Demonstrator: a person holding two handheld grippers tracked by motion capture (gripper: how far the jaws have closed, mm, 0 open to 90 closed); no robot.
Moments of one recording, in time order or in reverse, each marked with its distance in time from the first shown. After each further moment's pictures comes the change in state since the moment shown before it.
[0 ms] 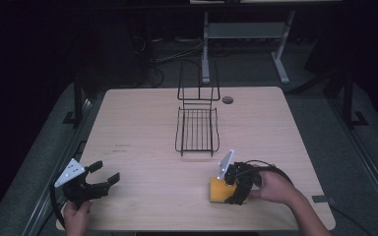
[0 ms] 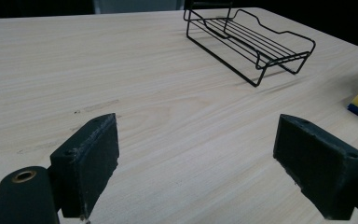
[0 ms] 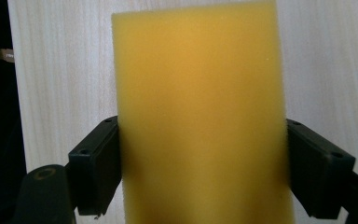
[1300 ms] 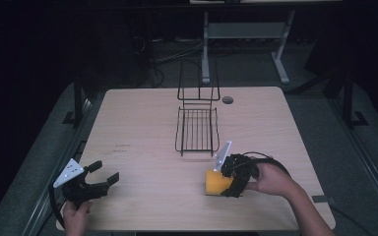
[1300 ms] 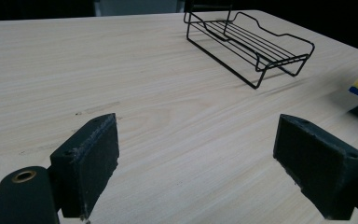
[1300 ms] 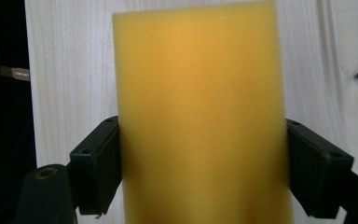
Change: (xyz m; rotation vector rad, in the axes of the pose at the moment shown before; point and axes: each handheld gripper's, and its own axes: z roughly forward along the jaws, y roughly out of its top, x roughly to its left) left arm 0.000 0.000 -0.001 -0.010 0.002 -0.004; right arm -0.006 0.019 -0.022 -0.028 -0.024 -0.034
